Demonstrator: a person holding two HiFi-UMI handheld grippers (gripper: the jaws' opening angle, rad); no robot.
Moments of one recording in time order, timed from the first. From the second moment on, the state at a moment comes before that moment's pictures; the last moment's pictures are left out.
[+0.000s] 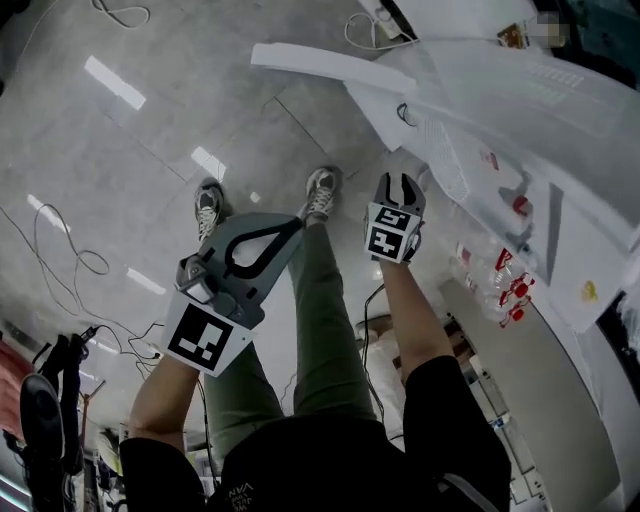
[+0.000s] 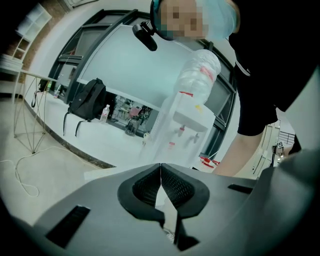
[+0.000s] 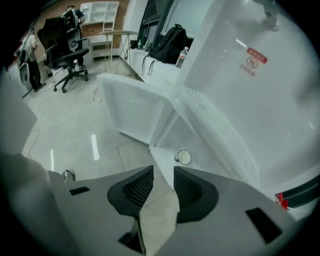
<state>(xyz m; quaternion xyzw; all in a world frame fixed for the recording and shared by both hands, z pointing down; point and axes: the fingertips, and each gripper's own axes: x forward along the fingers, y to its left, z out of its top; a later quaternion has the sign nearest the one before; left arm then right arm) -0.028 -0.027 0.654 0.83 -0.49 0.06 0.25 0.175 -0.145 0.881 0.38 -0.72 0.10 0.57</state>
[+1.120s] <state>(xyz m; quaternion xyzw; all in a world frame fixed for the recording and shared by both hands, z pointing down) 0.012 -0.110 0.899 0.82 -0.49 0.05 0.29 0.229 -0.295 1.155 0.31 -0.67 -0.06 0.67</state>
